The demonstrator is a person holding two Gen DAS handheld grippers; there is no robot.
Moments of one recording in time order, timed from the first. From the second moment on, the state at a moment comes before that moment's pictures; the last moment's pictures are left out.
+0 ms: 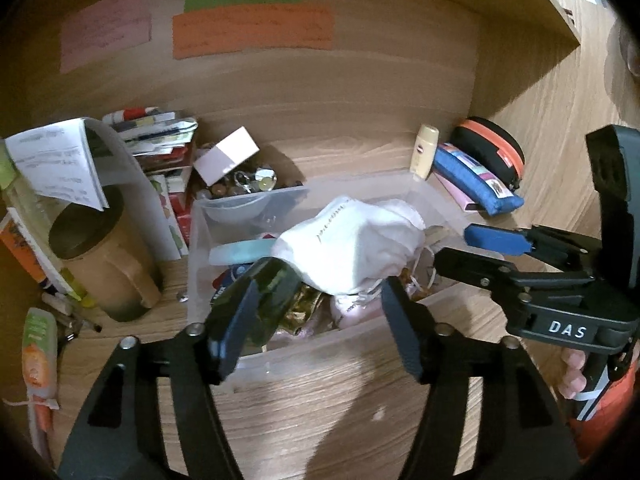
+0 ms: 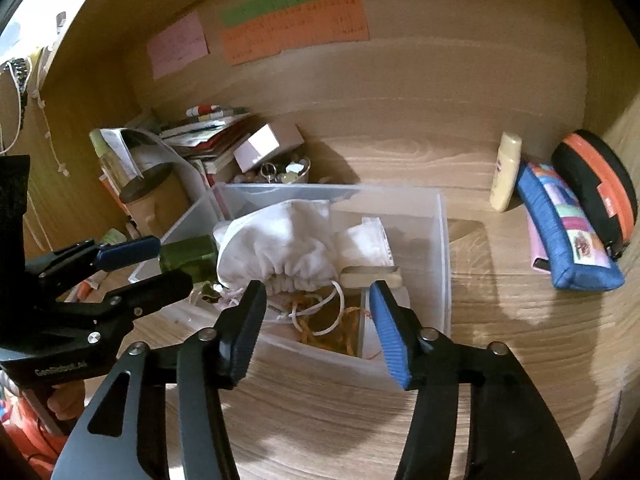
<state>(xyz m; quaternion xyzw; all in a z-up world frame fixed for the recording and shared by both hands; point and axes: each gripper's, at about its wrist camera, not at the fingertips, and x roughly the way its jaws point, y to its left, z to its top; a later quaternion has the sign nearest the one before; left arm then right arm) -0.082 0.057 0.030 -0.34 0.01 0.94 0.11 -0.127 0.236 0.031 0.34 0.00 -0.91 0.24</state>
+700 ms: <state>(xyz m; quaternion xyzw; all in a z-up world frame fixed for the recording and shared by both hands) -0.057 0.053 0.029 -0.34 0.00 0.94 0.03 -0.083 0.255 0.048 0.30 0.02 -0.93 0.23</state>
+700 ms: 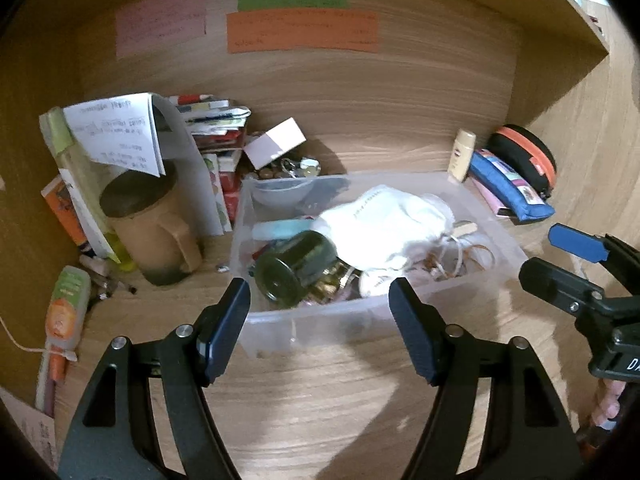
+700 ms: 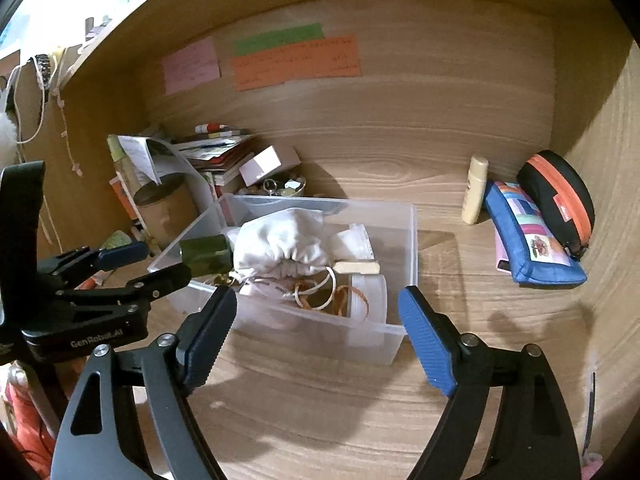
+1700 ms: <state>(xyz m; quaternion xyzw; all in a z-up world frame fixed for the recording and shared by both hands) -0.049 0.064 0.032 -0.33 0.01 0.94 0.03 -0.075 0.263 0.047 0.31 0.01 -0.92 0.23</state>
